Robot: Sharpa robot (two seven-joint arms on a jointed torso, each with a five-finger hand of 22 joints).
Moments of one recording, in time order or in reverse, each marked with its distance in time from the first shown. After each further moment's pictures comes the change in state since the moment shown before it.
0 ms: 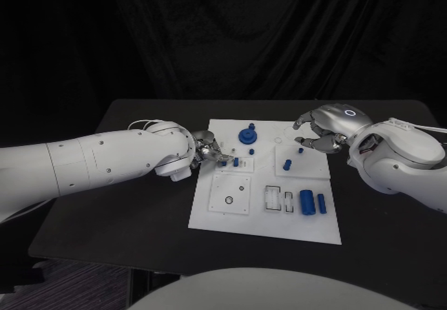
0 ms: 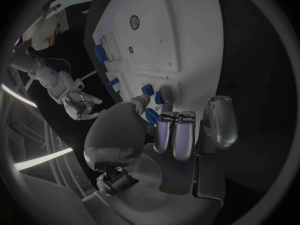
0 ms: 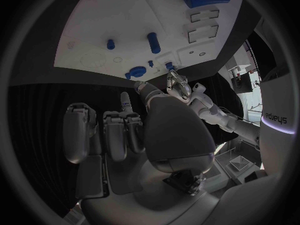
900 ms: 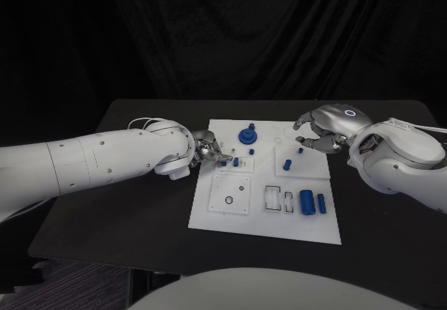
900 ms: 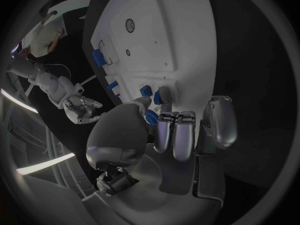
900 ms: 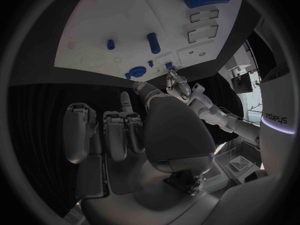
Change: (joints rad) left arm 0.000 0.001 0.003 -0.010 -0.046 0.034 0.009; left_hand 0.024 0.047 -0.084 0.013 0.089 -0.003 0.003 0.012 0.038 0.002 0.004 -0.004 0.000 0.000 0.007 0.000 0.000 0.000 -0.003 0.003 0.000 0.000; right arm 0.000 0.001 0.000 -0.001 0.000 0.003 -0.001; right_hand 0.005 -0.005 0.018 -0.007 0.047 0.007 0.000 0.000 -0.007 0.000 0.000 0.000 0.000 0.000 0.000 0.000 0.000 0.000 0.000 0.000 0.000 0.000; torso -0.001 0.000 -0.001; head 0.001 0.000
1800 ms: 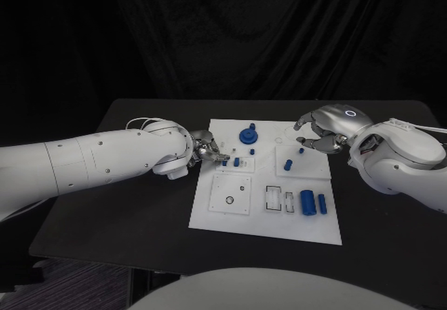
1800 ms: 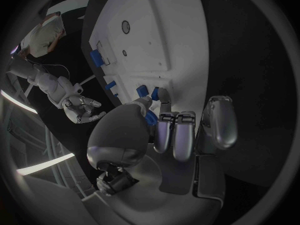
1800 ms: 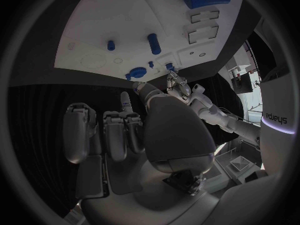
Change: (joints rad) left arm 0.000 -0.009 -0.002 -0.003 -0.006 -0.001 0.004; left_hand 0.021 0.021 -0.022 0.006 0.084 -0.005 -0.020 0.094 0.120 0.001 -0.006 0.000 0.000 0.000 0.000 0.000 0.000 0.000 0.004 -0.004 0.004 0.000; right arm -0.001 0.000 0.000 -0.002 0.000 0.004 -0.001; right_hand 0.000 0.000 0.000 0.000 0.000 0.000 0.000 0.000 -0.001 0.000 0.000 0.000 0.000 0.000 0.000 0.000 0.000 0.000 0.000 0.000 0.000 0.000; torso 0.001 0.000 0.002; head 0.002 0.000
